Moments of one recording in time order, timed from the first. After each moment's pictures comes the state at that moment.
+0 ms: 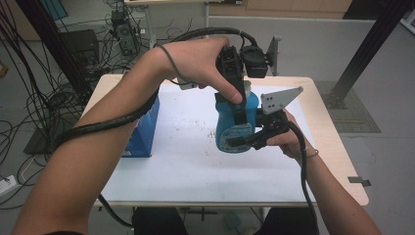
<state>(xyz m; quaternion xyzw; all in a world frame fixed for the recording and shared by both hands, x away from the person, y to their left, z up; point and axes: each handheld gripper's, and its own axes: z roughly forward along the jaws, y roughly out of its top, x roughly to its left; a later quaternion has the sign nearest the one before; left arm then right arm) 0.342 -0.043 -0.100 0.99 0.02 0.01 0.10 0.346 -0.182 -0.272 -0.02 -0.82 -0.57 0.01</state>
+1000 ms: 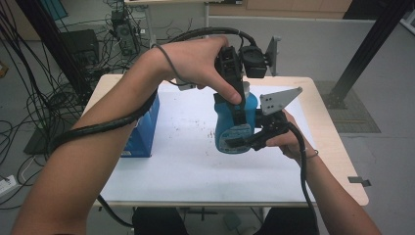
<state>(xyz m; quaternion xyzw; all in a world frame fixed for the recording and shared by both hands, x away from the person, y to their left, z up) 0.340 -0.042 -0.100 0.99 0.02 0.02 0.10 0.344 -0.181 -0.271 -0.02 -0.82 -0.57 0.01</state>
